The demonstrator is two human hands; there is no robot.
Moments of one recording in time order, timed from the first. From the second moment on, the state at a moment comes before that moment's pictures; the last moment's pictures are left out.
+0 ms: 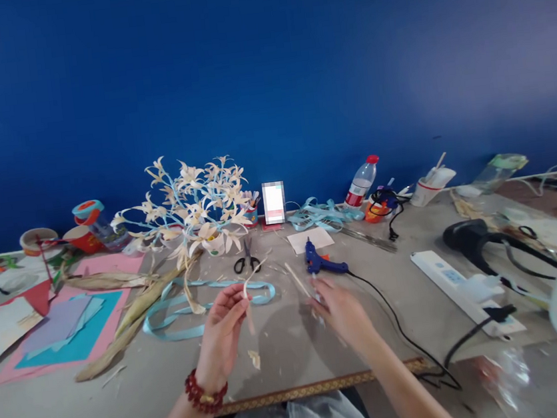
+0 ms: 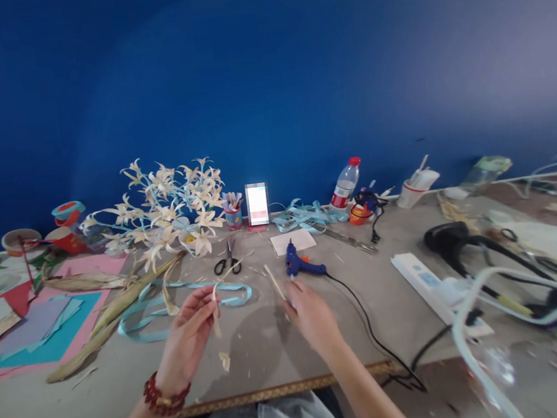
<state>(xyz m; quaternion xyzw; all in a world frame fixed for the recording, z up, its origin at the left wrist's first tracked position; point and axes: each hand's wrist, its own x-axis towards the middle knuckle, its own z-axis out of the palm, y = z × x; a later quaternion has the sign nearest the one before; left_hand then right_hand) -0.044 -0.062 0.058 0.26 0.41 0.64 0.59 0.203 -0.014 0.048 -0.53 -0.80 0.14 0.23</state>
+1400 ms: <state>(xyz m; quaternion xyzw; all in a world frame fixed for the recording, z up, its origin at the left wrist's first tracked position) -0.067 -0.067 0.050 0.29 0.45 0.65 0.54 0.071 0.113 0.042 -0.55 -0.83 0.11 0.04</state>
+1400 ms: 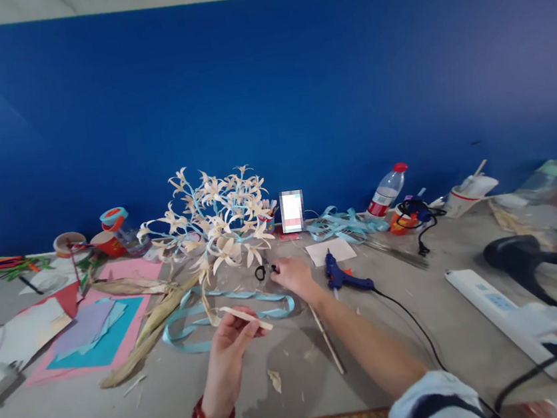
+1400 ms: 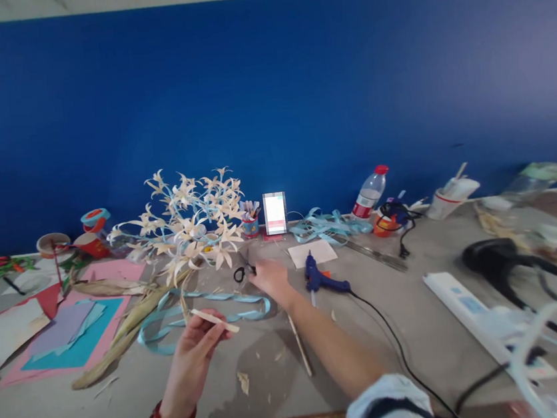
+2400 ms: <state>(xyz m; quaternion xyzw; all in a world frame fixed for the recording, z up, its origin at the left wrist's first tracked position) -0.029 -0.050 0.053 0.31 0.44 0.62 0.57 0.139 -0.020 0.048 -0.42 -0.78 0.32 0.34</state>
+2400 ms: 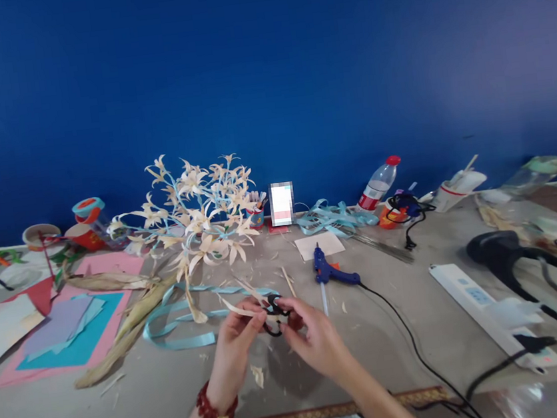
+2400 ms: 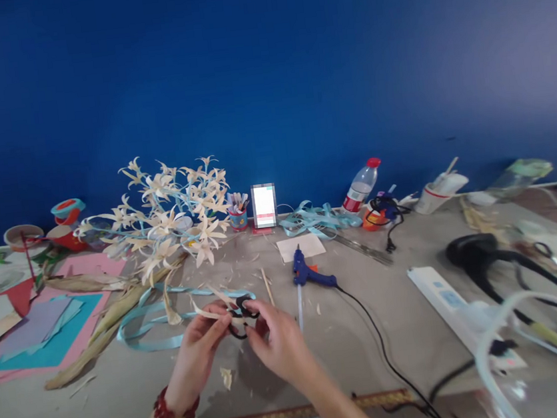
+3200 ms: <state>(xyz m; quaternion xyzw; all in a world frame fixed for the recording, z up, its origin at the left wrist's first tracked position) -0.032 -0.054 0.070 0.26 0.40 0.66 0.59 0.143 -0.043 0.043 -0.33 -0.49 0.76 0.26</state>
